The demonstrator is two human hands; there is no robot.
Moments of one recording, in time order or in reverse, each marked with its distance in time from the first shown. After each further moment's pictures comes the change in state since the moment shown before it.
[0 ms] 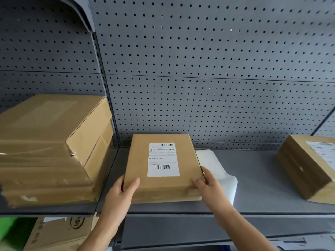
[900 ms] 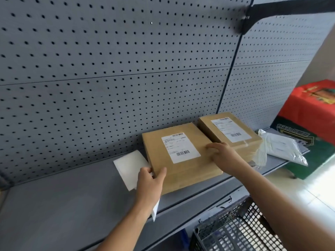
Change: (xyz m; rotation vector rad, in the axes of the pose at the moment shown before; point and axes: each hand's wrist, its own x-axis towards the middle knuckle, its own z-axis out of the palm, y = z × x) left_hand -0.031 0.082 0.277 0.074 -0.388 0.146; right_hand 0.007 0.028 -0.281 -0.675 0.366 0.100
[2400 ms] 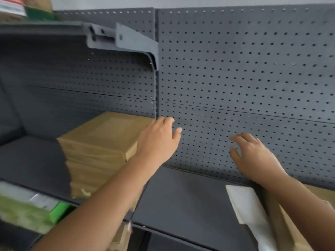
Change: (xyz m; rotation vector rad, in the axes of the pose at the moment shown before) left_hand -0.061 0.084 -0.331 1.054 0.762 0.345; right_hand -0.045 -0.310 0.070 -0.205 0.214 -0.858
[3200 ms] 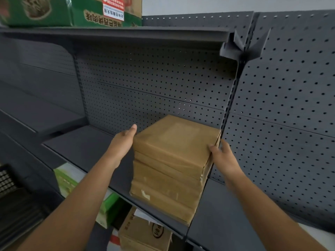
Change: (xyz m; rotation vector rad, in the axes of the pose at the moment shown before) left_hand -0.041 -0.291 -0.054 -0.761 -0.033 -0.906; right_hand 0.075 -0.244 0.111 0.975 -0.356 0.377
